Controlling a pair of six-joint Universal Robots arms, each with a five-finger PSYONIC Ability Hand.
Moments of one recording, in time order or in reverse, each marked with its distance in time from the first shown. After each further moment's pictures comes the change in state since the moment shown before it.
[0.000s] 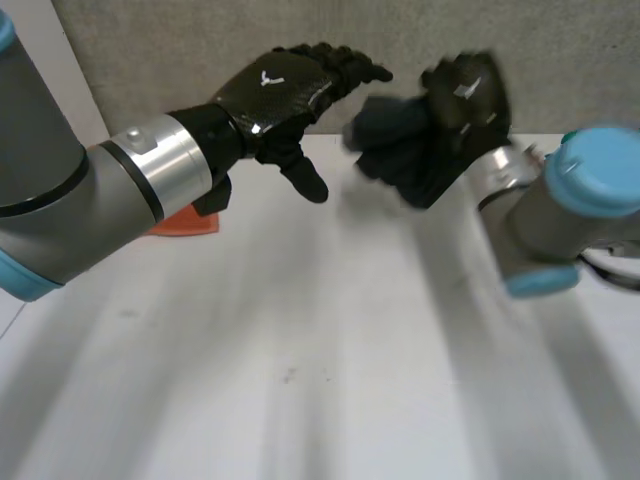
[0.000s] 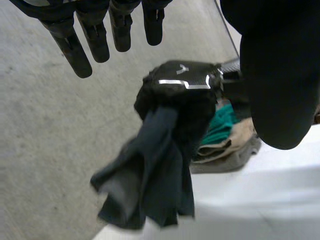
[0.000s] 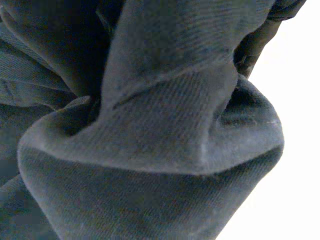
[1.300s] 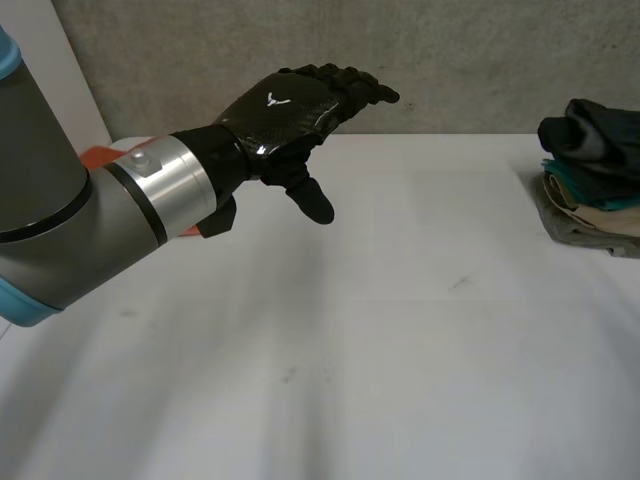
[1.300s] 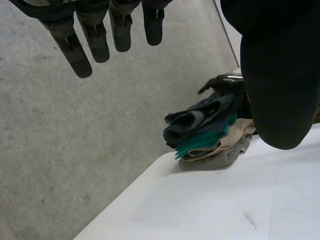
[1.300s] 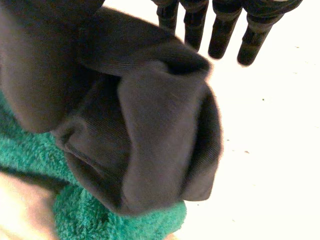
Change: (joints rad) left arm -0.020 0.032 -0.081 0.008 -0.008 -0.008; right arm -0.886 0.285 -0.125 -0.231 -0.760 0.600; left_hand 0.000 0.000 0.000 0.000 0.000; right_hand -0.760 -0.844 -0.817 -0.865 -0.778
